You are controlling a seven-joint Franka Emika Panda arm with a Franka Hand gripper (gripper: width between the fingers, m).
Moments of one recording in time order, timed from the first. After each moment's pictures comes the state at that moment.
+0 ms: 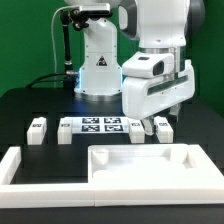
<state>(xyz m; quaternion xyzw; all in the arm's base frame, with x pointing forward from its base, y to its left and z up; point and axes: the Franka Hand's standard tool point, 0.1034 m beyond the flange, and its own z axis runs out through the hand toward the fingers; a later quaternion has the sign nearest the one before) 0.516 0.082 0.063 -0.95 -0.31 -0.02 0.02</state>
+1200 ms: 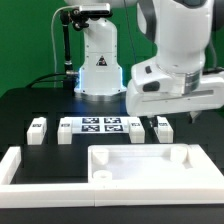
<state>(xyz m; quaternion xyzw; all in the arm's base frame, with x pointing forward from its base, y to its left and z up) 0.482 0.116 0.055 -0.98 0.00 0.21 0.05</state>
